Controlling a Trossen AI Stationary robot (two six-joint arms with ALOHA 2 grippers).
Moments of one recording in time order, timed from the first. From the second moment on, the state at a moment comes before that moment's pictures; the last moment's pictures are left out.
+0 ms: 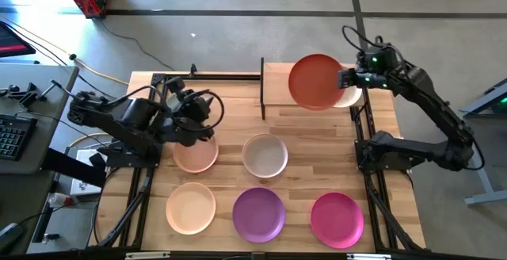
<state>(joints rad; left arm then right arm) -0.31 1.33 1.59 -1.15 -1.12 -0.11 -0.84 0.92 1.19 -1.00 0.00 0.49</state>
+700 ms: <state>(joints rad) -0.31 1.32 1.59 -1.17 -1.05 -0.13 -1.00 0.61 0.91 -1.03 0.11 0.90</state>
